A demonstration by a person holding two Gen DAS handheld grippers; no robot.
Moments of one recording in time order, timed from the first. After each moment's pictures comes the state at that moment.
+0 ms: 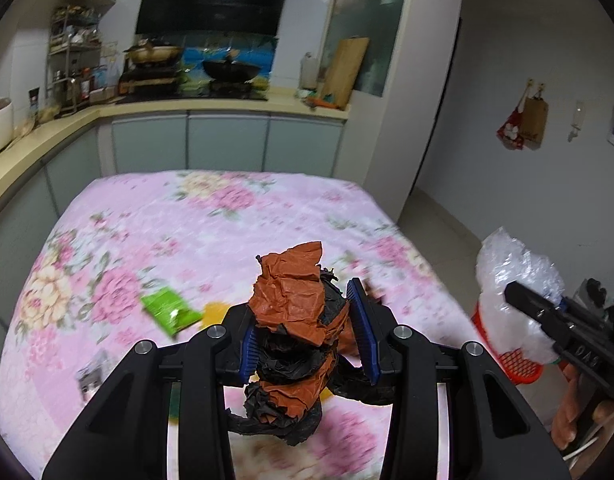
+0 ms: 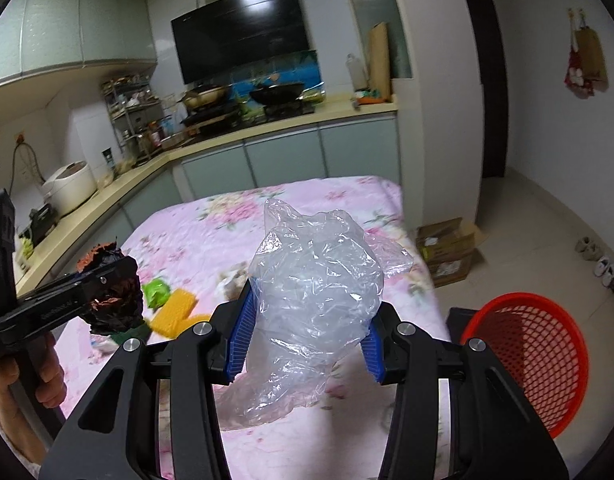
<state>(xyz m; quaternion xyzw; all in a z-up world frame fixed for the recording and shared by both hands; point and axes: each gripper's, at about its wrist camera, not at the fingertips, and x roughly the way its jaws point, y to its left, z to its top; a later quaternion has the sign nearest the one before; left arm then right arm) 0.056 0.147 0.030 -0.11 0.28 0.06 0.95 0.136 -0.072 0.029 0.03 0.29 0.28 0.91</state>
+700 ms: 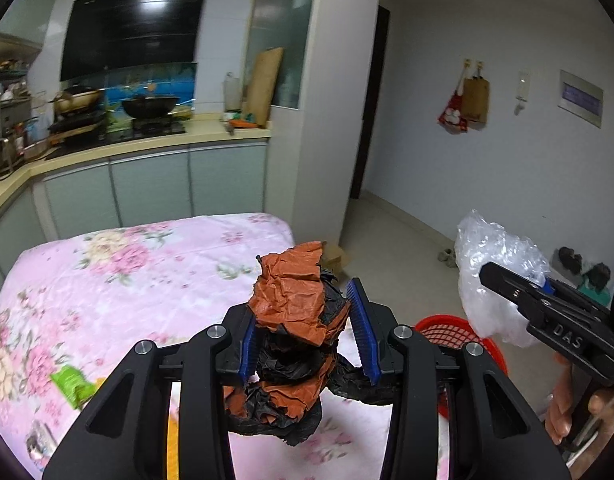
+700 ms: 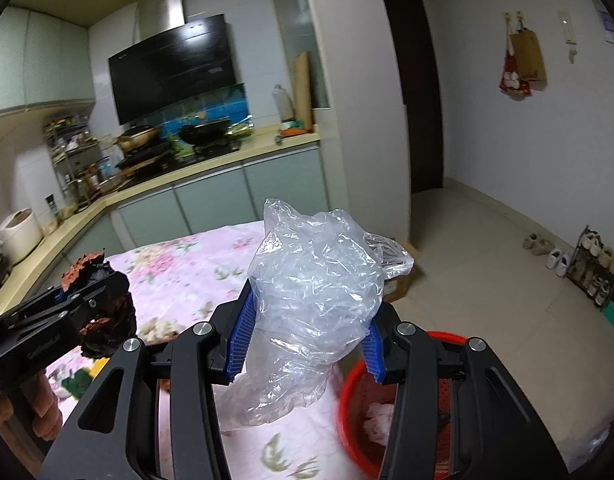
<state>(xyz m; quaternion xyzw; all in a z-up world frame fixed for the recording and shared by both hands) 0.131 0.037 0.060 -0.05 0.26 -0.04 0.96 0.186 -0.155 0.056 0.05 0.26 0.17 0.95</state>
